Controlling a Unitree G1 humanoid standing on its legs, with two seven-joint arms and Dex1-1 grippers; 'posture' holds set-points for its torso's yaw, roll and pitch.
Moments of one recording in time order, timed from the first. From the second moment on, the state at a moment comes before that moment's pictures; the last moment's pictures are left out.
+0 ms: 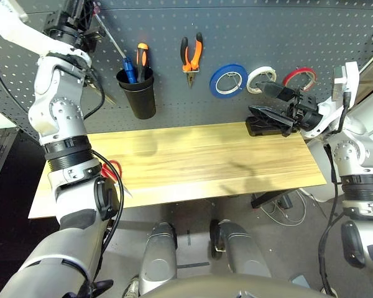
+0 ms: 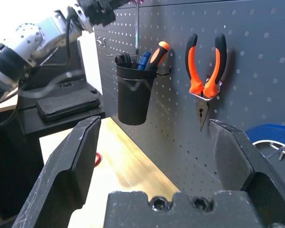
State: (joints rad) left arm -0.86 0.37 0.36 0.18 -0.46 0.28 -0.31; right arm -0.52 -0.48 -0.14 0.22 0.63 0.21 1.19
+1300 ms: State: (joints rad) left arm -0.25 0.71 0.73 -0.25 -0.89 1.01 -0.35; right arm -0.41 -0.37 0.18 0.21 0.34 -0.08 1.33
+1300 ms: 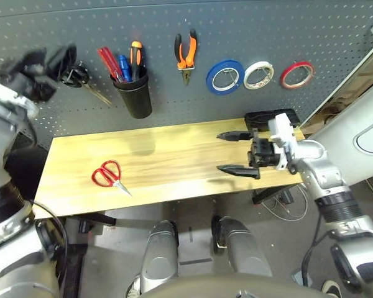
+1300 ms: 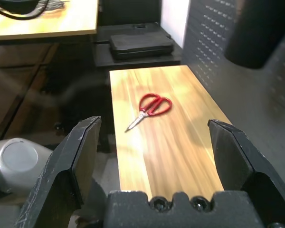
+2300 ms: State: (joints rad) left arm -0.14 0.40 0.47 0.27 -0.38 0.62 0.00; right arm -0.41 -0.28 0.30 0.18 0.29 -0.18 1.32
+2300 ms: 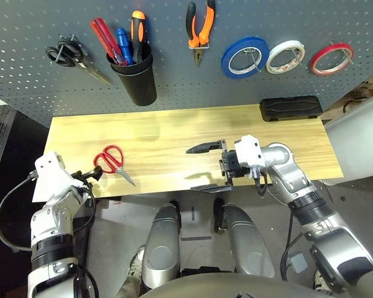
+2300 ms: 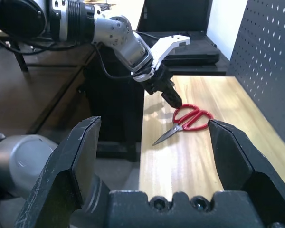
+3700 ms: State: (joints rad) left arm -0.23 0.36 0.46 0.33 -0.32 0.52 0.01; right arm -0.38 -0.35 0.26 0.11 0.32 -0.12 1.27
